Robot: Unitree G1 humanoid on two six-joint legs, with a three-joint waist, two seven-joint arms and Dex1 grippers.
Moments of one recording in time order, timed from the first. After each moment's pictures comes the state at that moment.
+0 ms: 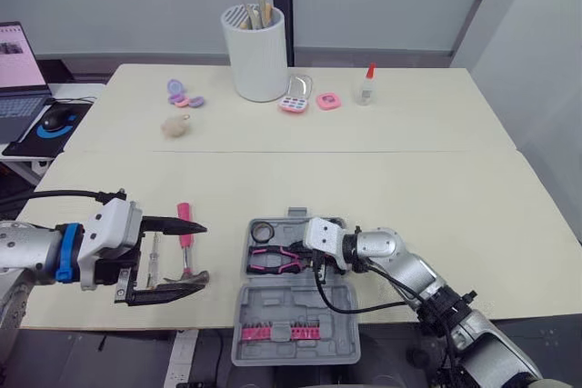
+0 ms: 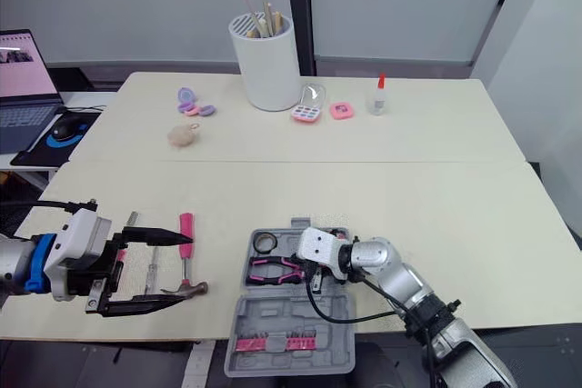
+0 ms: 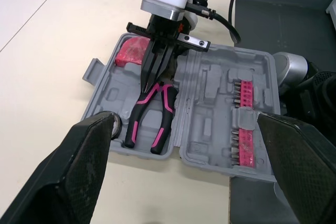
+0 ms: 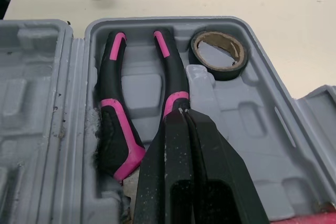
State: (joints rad) left arm 0.13 1.03 0.40 -0.31 -0.59 0.27 -1.44; right arm -0.45 -0.27 0.55 0.24 -0.09 0.08 0.83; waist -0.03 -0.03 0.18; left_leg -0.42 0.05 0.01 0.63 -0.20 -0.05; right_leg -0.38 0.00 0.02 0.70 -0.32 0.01
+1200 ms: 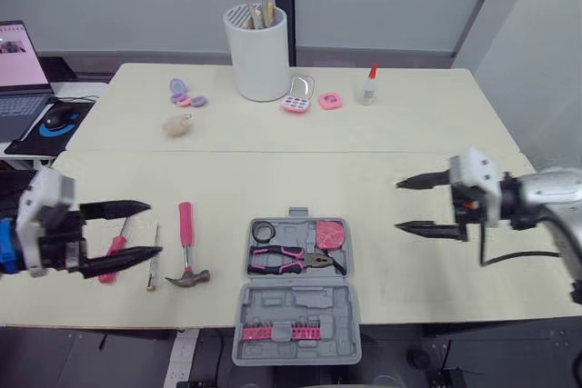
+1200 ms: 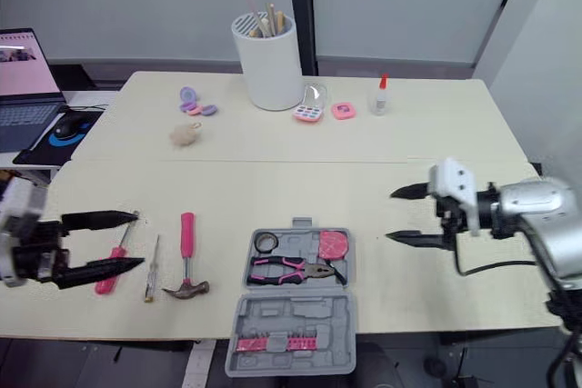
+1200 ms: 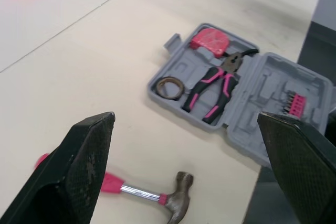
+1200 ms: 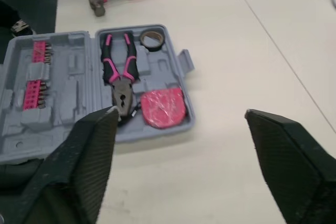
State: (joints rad) left arm 0.13 1.11 0.60 -0.02 -0.64 0.44 -1.42; right arm -0.36 -0.96 -0.07 -0.20 0.43 0.46 1.30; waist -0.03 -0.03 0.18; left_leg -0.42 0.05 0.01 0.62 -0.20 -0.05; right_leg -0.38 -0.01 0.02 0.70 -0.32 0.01
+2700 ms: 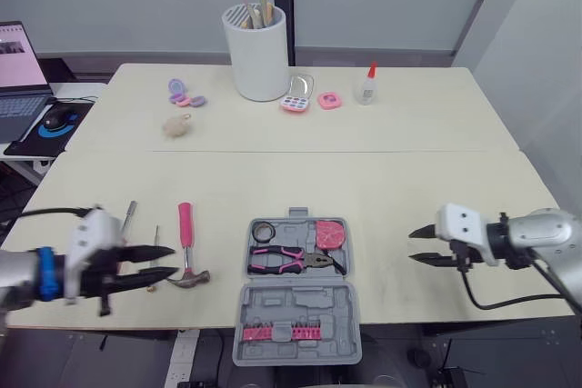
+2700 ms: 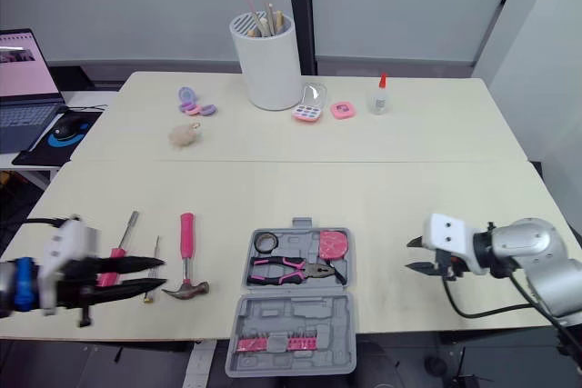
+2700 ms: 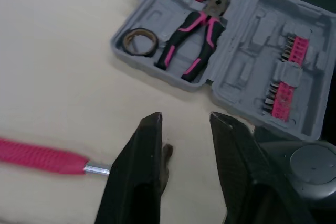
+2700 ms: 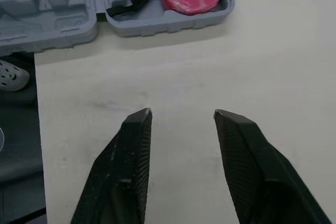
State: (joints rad) left arm 0.25 0.98 0.35 -0.28 -0.40 0.28 -1.31; right arm -0.17 -0.93 0.16 -0.22 0.12 0.27 1.16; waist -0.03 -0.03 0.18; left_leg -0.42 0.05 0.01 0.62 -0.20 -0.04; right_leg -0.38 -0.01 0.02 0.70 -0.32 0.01
